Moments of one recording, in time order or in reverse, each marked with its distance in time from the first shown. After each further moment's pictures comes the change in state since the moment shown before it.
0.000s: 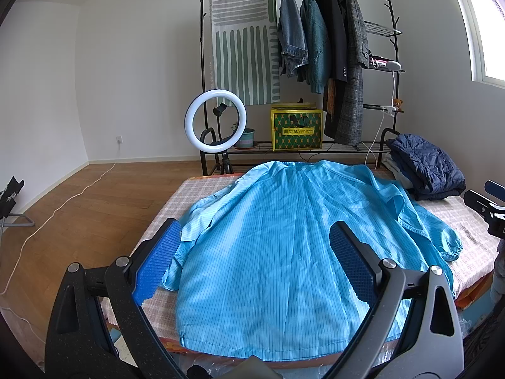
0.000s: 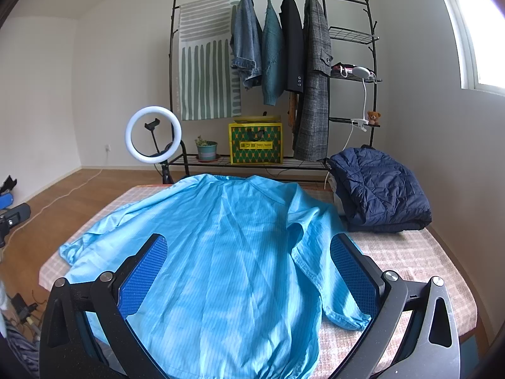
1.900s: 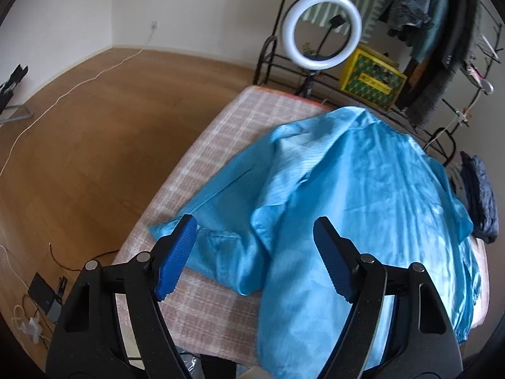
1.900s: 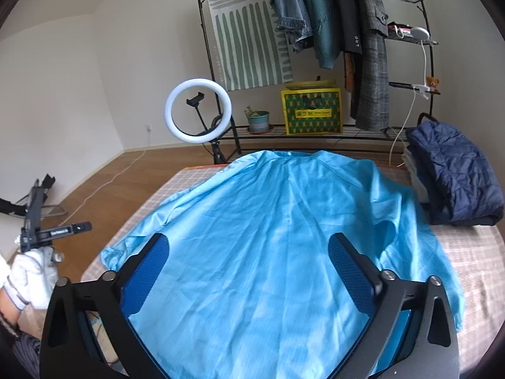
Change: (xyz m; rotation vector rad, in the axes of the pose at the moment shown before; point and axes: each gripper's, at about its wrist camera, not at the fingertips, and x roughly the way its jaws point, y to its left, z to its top) left arm 0.202 0.216 -0.045 -0.361 0.432 0.038; right arm 0.104 0.068 0.029 0.043 0.173 0.256
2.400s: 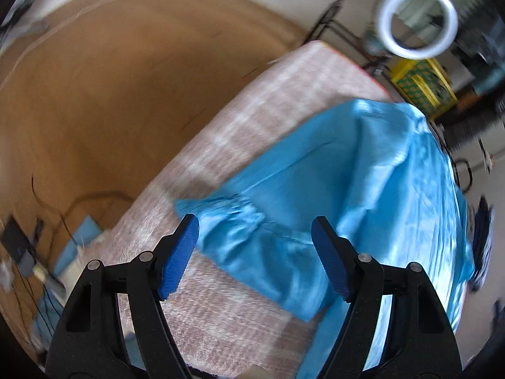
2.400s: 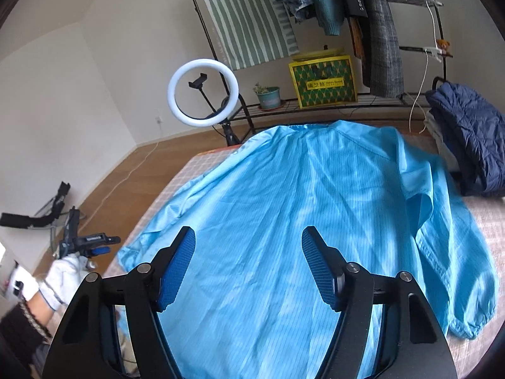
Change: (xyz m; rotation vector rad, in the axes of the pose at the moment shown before) left arm 0.096 0.095 -0.004 -0.313 0.238 -0.002; right arm 0.036 -0.004 -0.007 0.086 0.111 0.072
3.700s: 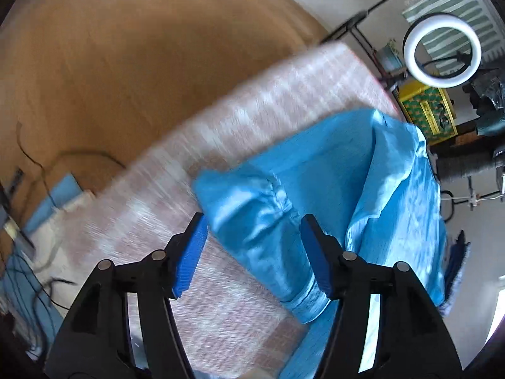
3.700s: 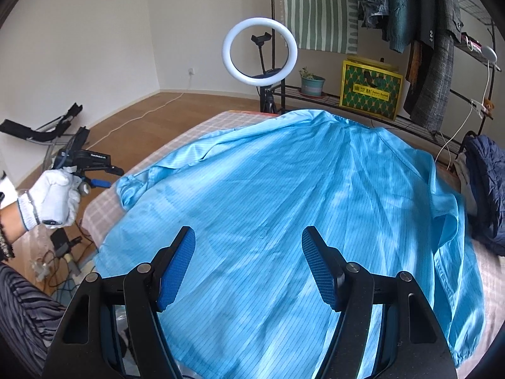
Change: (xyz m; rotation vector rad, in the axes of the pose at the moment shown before) left arm 0.024 0.024 -0.005 -0.167 0.090 -0.103; right arm 0.024 0.063 -0.052 -0.329 0.089 0.007
